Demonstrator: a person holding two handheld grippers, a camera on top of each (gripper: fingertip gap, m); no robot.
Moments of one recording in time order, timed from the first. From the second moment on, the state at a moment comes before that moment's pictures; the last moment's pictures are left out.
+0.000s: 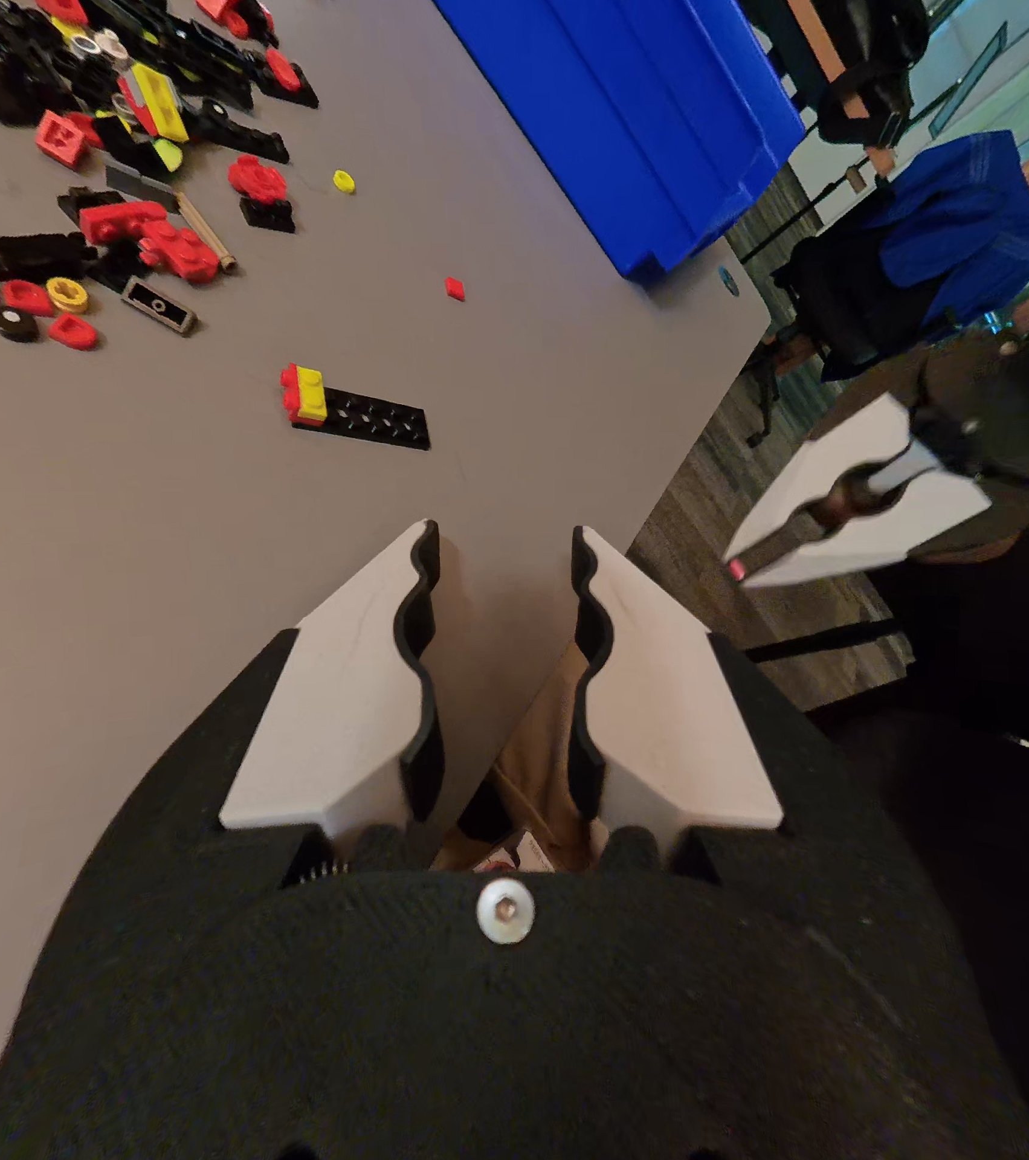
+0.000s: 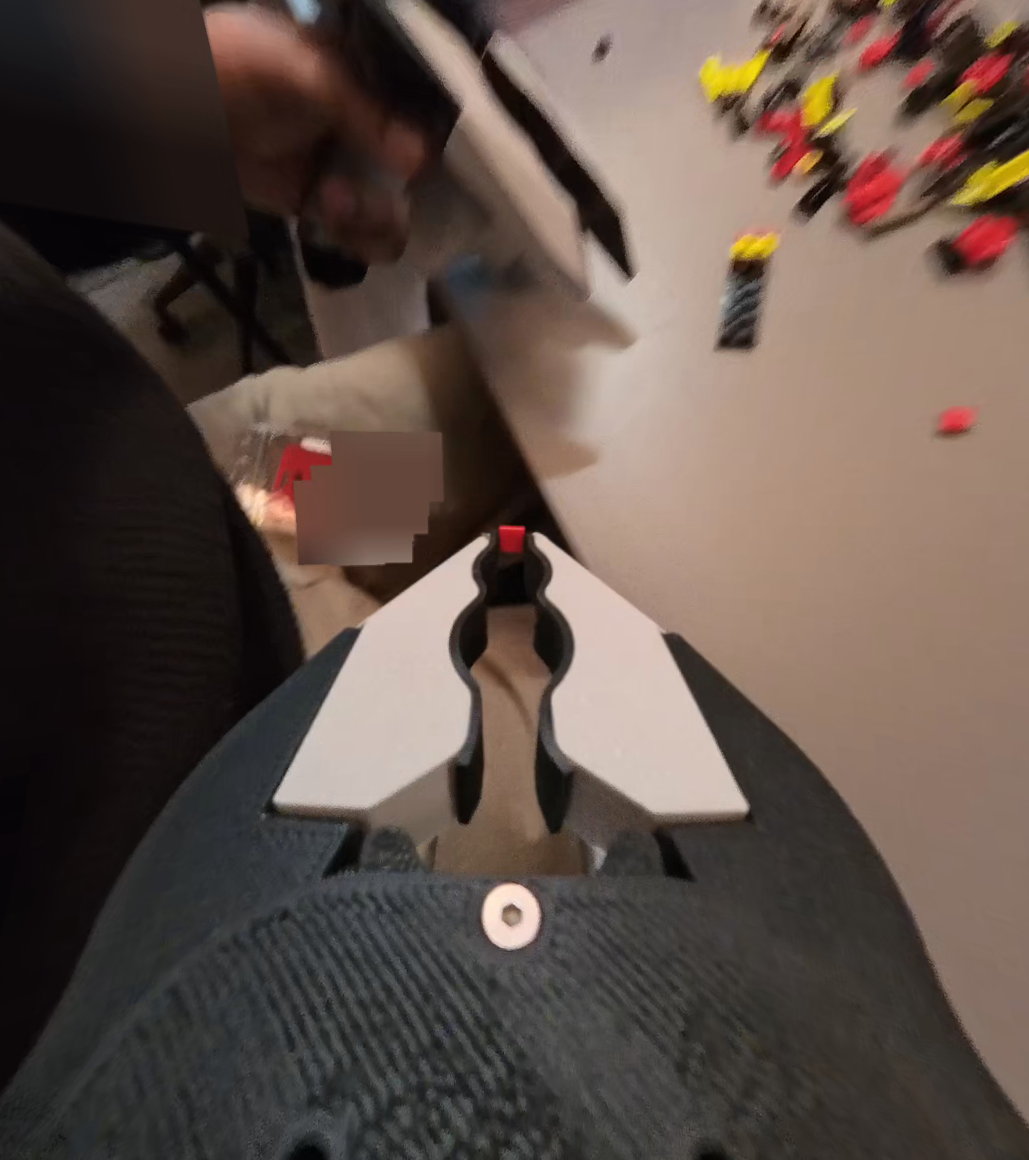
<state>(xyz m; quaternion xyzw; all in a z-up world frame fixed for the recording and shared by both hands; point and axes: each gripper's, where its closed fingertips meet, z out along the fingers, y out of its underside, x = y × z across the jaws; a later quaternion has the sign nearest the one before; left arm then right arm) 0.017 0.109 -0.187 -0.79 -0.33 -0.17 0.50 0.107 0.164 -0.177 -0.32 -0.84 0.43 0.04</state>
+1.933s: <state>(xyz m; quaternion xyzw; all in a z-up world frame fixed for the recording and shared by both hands) -0.018 0.103 -0.203 -0.85 -0.25 -0.23 0.41 -0.026 0.156 -0.198 -0.06 -0.92 0.38 0.06</state>
